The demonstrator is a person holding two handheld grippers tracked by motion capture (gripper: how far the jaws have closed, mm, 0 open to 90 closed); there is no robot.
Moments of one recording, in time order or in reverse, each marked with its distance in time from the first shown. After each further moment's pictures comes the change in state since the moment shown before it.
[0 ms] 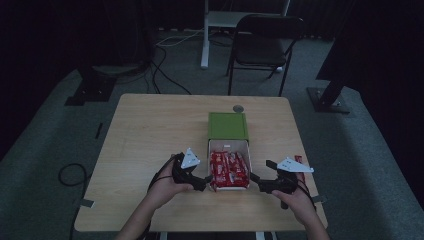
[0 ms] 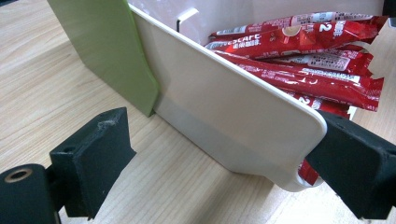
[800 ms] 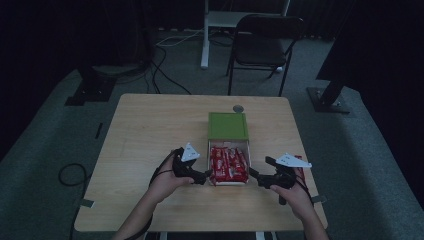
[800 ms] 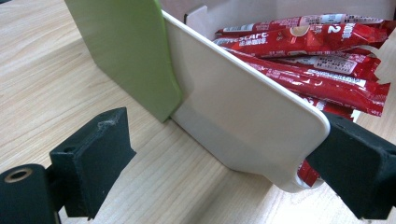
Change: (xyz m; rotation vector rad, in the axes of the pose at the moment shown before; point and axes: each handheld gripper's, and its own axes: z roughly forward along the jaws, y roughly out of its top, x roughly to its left) left arm 0.014 0.007 0.009 0.010 0.016 -0.026; right arm -0.007 0.007 0.011 0.000 -0.015 0.022
